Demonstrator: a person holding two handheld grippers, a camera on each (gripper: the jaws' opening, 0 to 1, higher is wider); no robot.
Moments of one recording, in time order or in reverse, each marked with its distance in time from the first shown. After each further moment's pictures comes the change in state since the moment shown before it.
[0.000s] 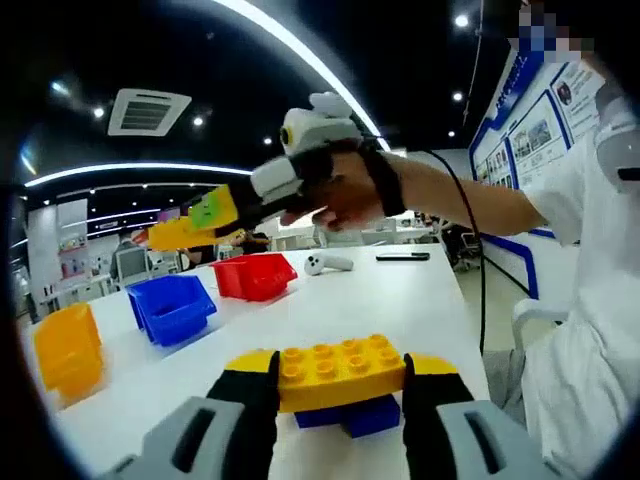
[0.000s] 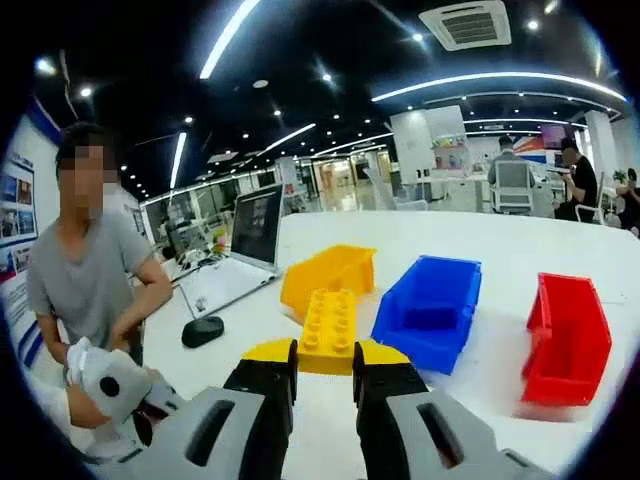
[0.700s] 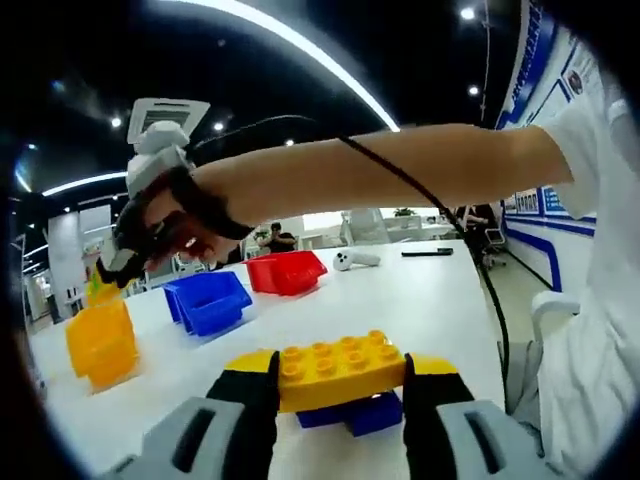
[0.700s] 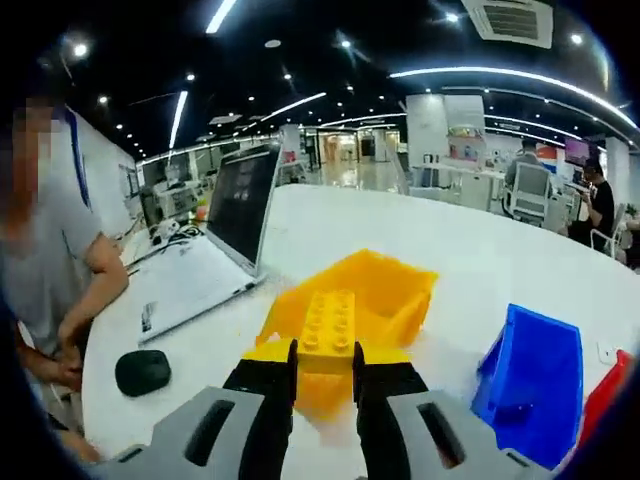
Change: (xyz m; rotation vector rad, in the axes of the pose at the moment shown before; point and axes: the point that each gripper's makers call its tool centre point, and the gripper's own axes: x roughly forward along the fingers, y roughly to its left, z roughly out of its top) left arm -0.027 0.024 -0.009 0.015 0.001 0.120; right arm 0.180 0.011 0.007 -0.128 0.132 -0.070
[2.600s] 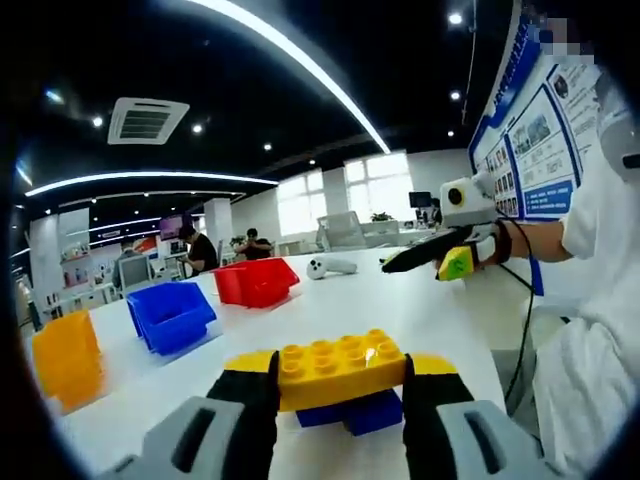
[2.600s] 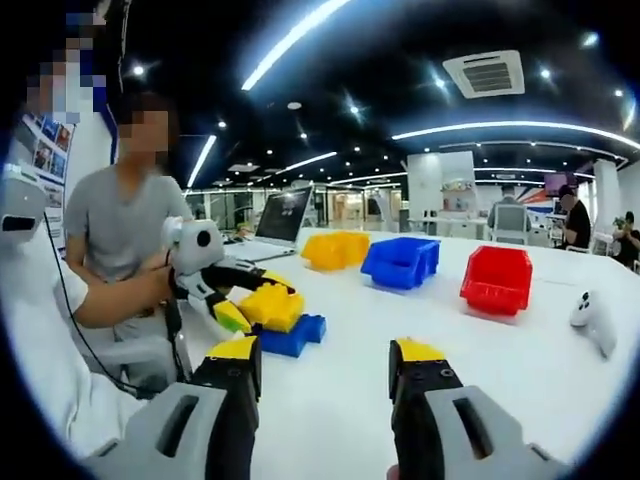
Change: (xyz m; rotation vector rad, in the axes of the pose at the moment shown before) left arm 0.039 -0.032 0.011 0.012 -0.029 -0.115; right arm -0.349 0.003 -0.196 -0.035 -0.280 0.044
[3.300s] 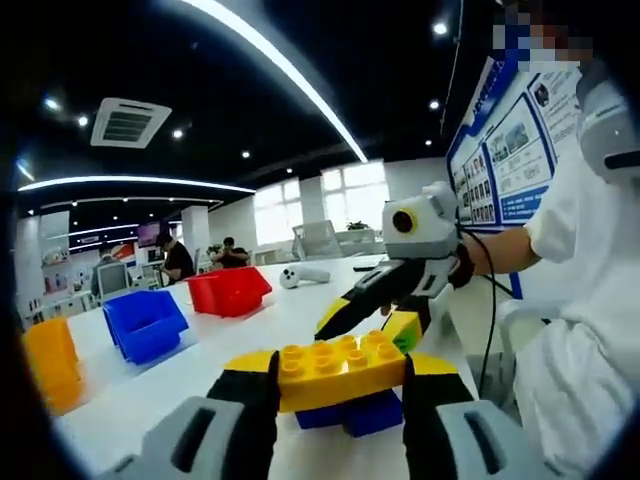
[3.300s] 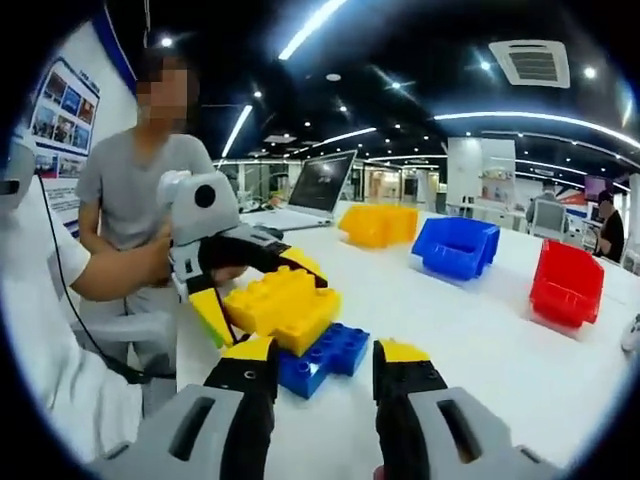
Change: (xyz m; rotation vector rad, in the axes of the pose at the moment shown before) left arm 0.001 -0.016 0.003 0.009 -0.045 -0.111; right arm 0.066 0.031 -0.024 -0.066 0.106 0.147
